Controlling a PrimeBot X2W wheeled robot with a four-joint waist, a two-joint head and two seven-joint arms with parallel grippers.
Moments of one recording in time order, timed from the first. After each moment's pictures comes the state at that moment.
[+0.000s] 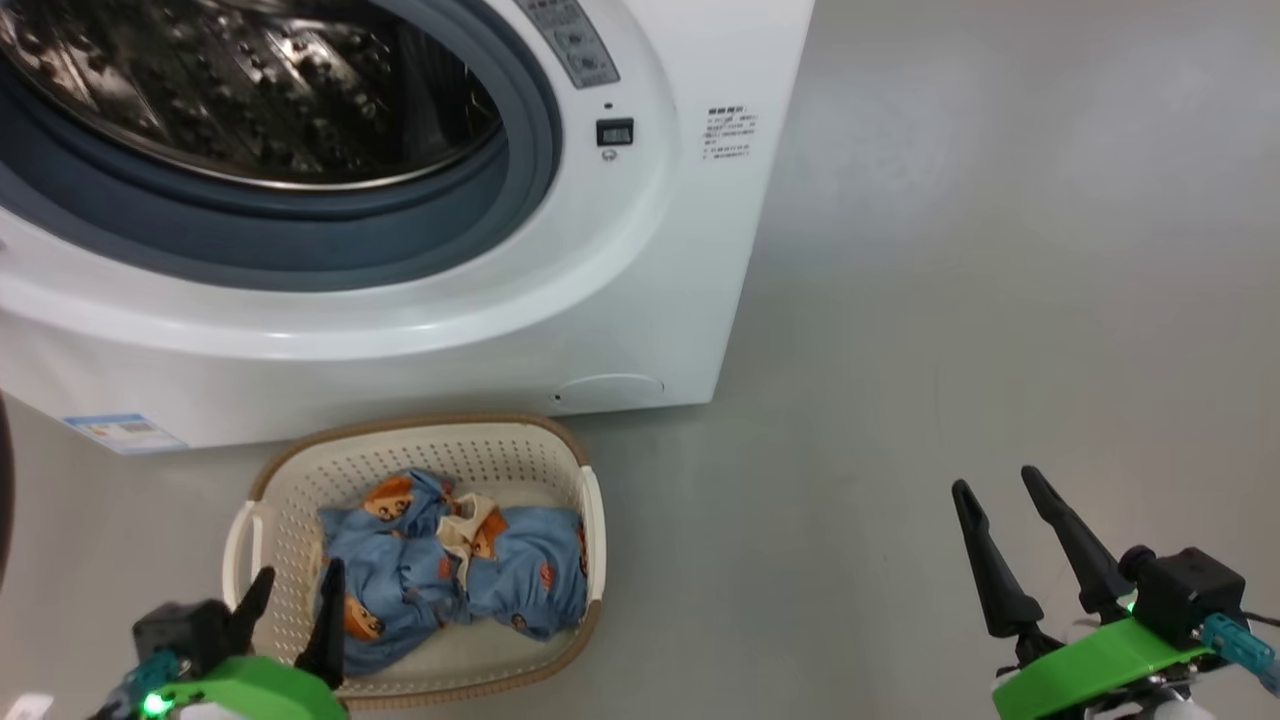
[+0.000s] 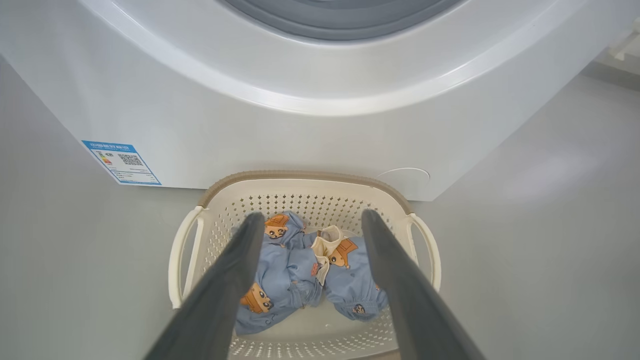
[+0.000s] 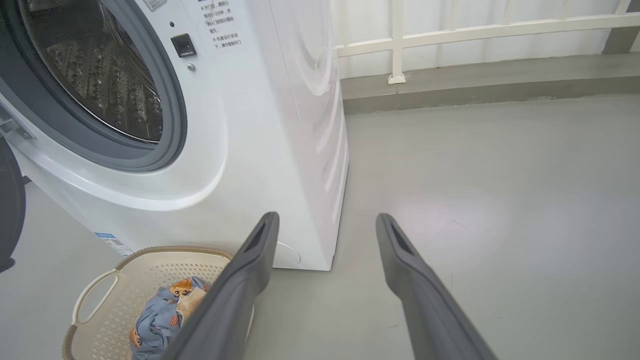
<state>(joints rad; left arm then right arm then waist) -0.19 0.19 -0.20 0.56 -0.49 -0.13 -0.26 -0.05 -0.19 0.08 0.15 0.35 0.13 -0.25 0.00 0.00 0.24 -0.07</state>
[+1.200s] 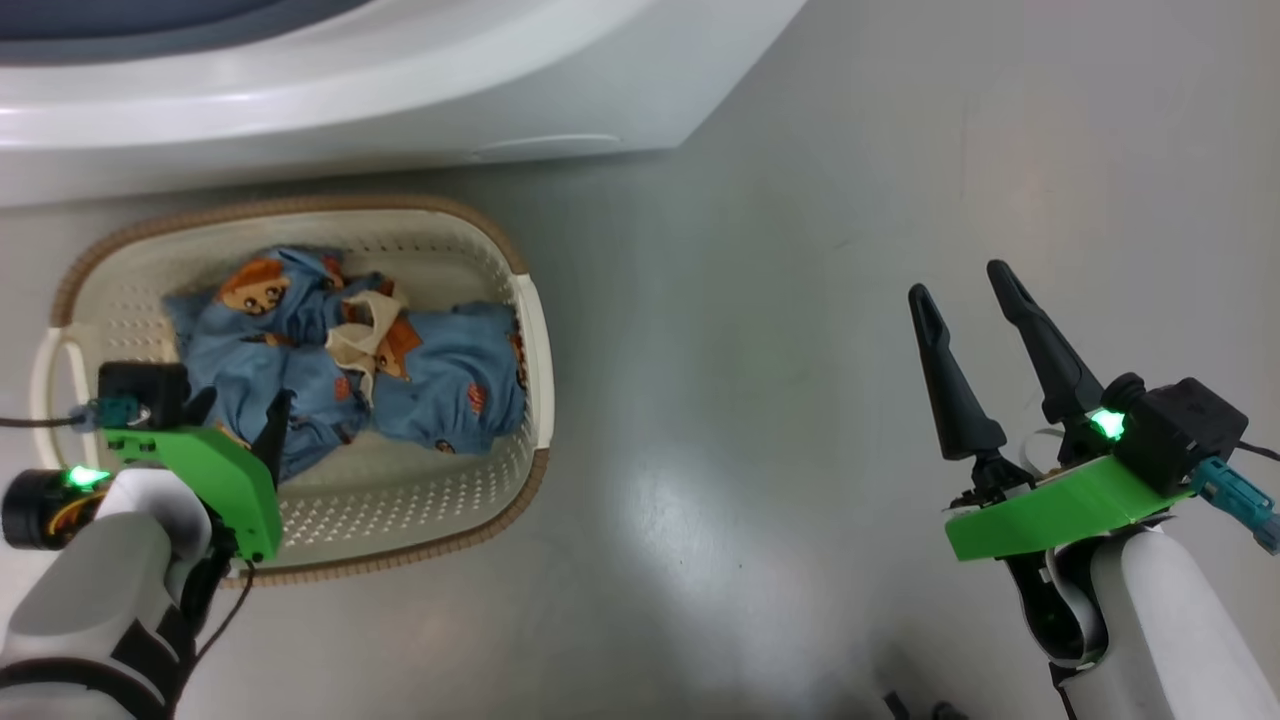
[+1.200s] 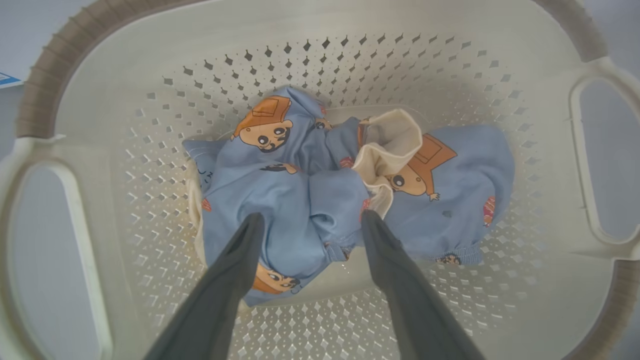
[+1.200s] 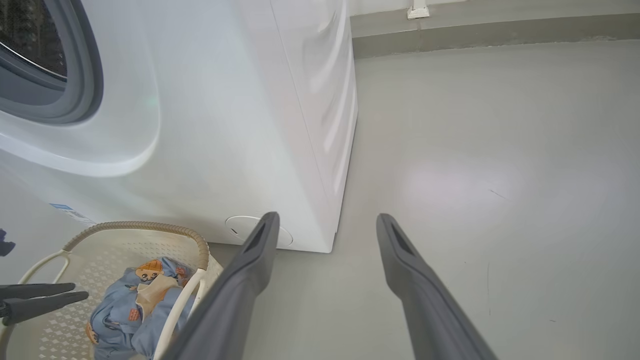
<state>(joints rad) -0.83 0.28 -0.69 1.15 -0.70 -0.13 -0.20 -0.32 -0.15 0.12 0.09 0.32 0.13 -0.25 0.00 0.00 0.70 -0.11</state>
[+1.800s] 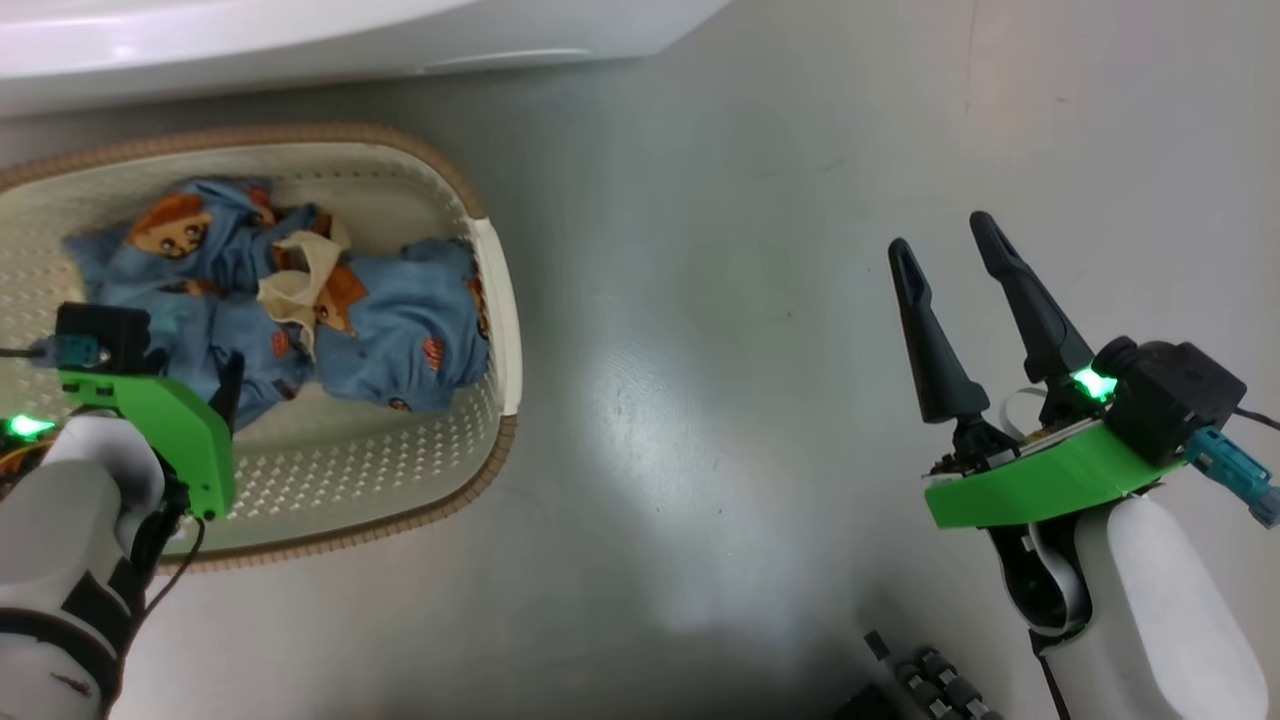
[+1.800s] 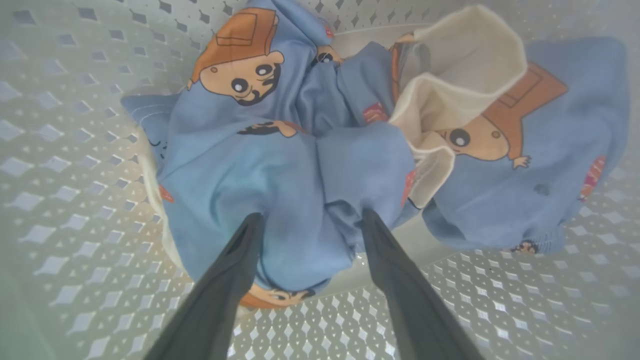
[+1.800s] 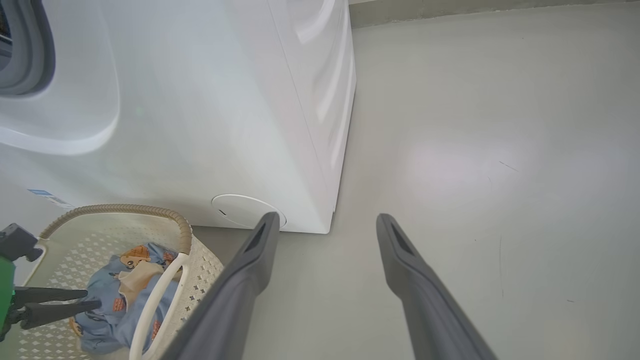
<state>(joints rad) -0.94 0.34 -0.84 1.20 -0.77 -0.13 -0.13 -0.38 -0.12 0.14 0.06 0.32 0.13 -0.25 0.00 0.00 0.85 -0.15</state>
